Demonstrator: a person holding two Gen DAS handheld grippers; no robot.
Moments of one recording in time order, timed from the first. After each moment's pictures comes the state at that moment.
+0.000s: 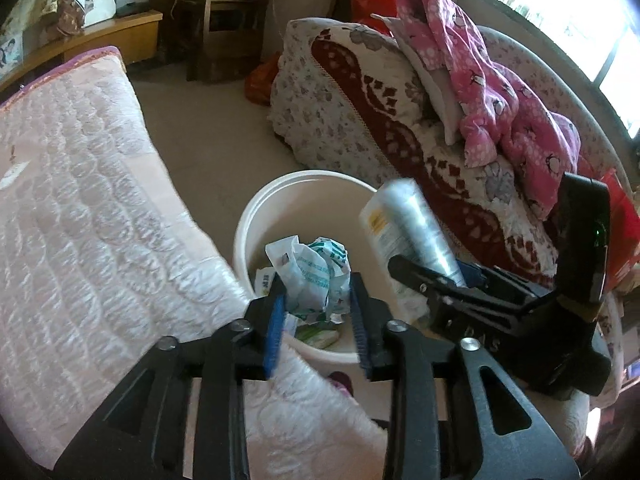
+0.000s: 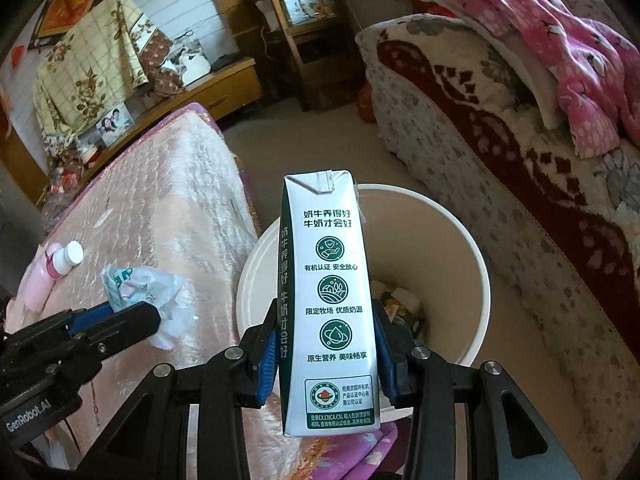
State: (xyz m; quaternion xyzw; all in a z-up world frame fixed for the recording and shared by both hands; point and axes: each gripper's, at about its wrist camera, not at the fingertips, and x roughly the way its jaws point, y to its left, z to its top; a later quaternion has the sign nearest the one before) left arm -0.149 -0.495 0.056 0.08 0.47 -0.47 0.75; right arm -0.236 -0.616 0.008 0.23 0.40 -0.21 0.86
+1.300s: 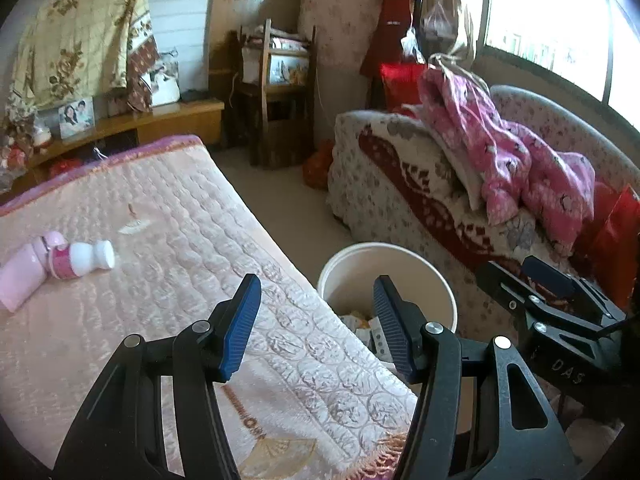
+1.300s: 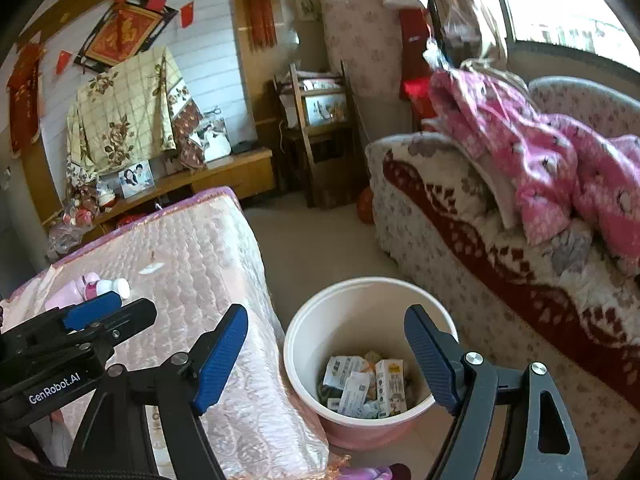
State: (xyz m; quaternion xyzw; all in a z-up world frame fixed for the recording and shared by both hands) left arm -0.198 -0.376 0.141 0.07 0.31 -0.39 0.86; right arm -0.295 -0.505 0.112 0.13 0.24 -0.25 0.93
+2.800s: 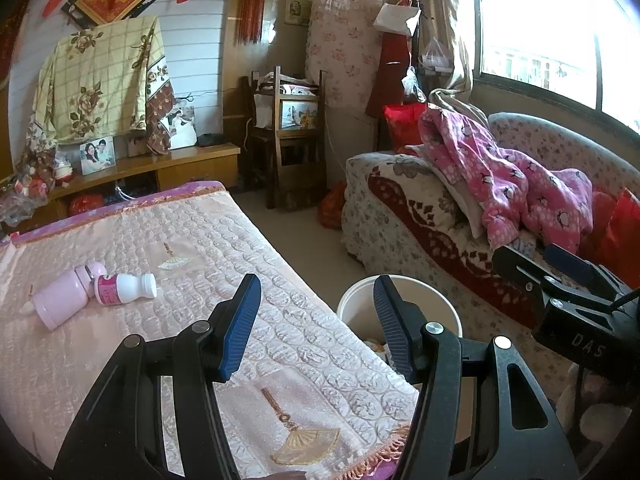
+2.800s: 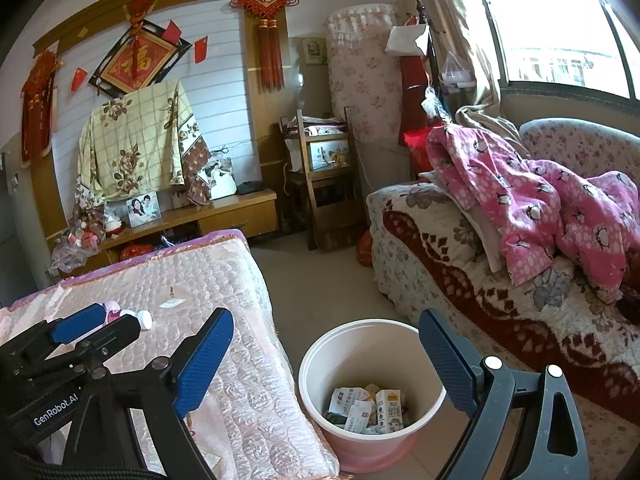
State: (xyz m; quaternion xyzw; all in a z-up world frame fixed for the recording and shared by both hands) left arm -0.226 -0.330 0.174 0.07 0.24 -0.38 0.89; right arm -0.320 -0.464 0.153 0.09 0.19 -0.27 0.94
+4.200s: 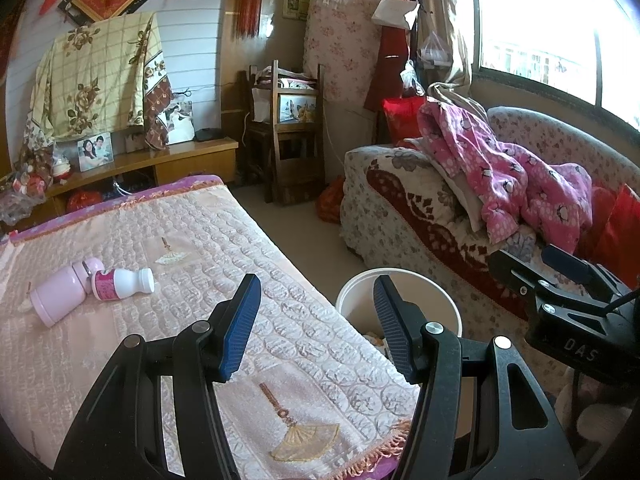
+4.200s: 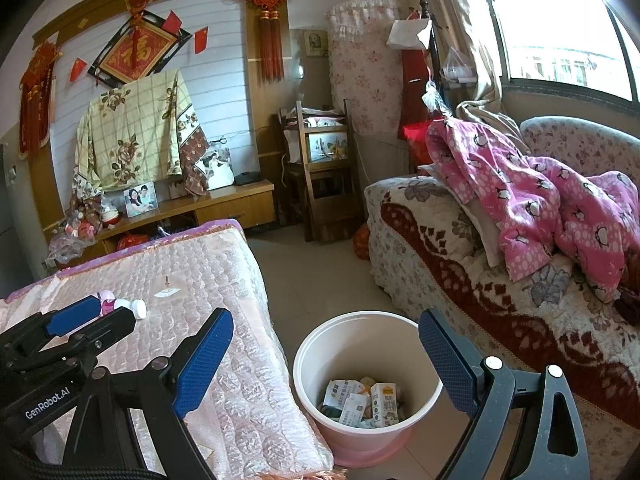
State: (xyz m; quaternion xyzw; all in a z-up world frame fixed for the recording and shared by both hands) left arm -0.225 -0.334 0.167 0.07 0.25 -0.38 0.89; right arm -0.320 -0.468 0.143 0.09 0.20 -0.27 0.94
